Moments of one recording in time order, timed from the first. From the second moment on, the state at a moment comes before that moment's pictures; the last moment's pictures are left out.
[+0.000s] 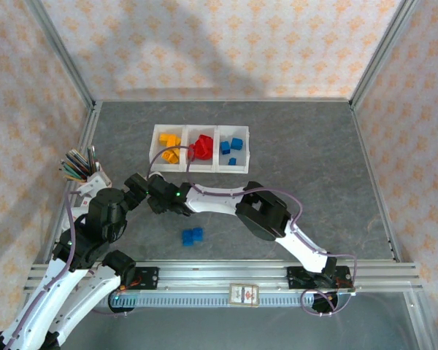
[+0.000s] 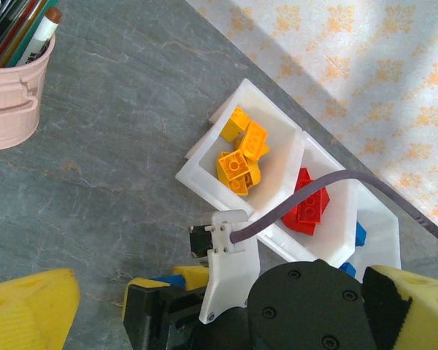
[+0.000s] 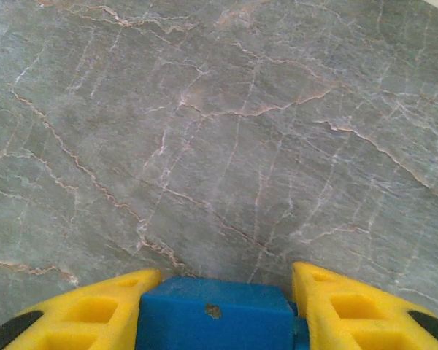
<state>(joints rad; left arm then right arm) -0.45 0.46 0.72 -0.82 -0.48 -0.96 1.14 2.35 1.81 -0.36 0.16 0.40</state>
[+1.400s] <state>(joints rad) -0.45 0.83 0.69 -0.31 -0.20 -0.80 0.60 1.97 1.48 -0.37 0.35 0.45</state>
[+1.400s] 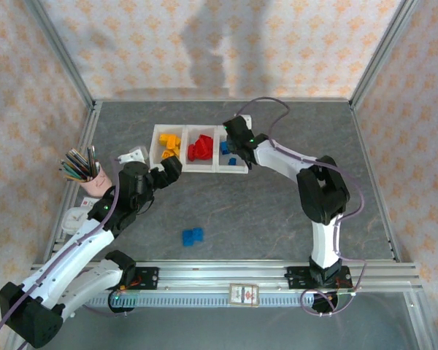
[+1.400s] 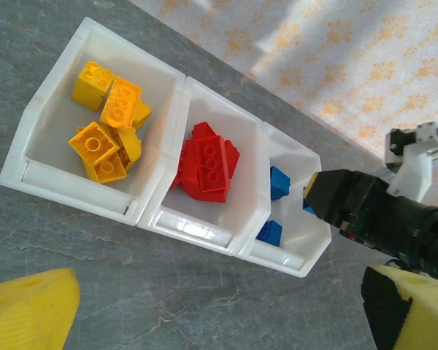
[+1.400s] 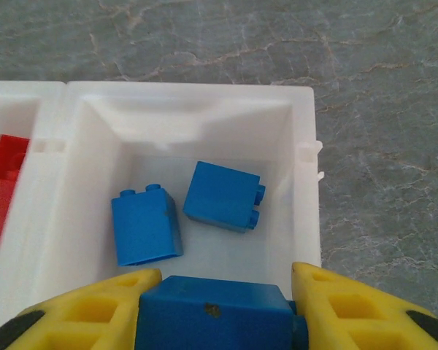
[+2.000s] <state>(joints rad) -0.45 0.83 0.69 -0.32 -0.21 -0.78 0.63 1.86 1.48 -0.38 0.33 0.39</state>
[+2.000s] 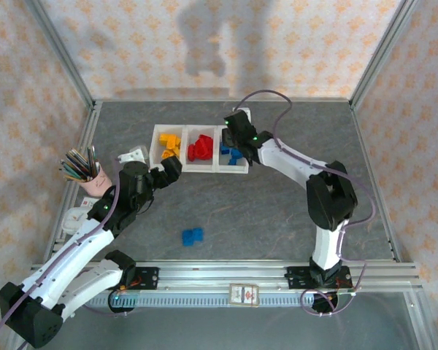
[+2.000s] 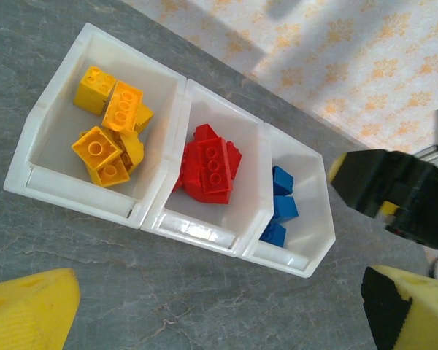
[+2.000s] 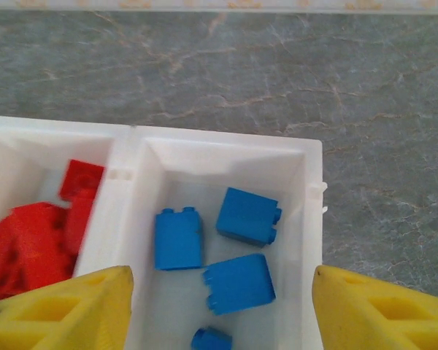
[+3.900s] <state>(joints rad) -0.45 0.54 0.63 -0.66 -0.27 -0.89 1.28 1.82 1.12 -0.45 0.23 1.02</state>
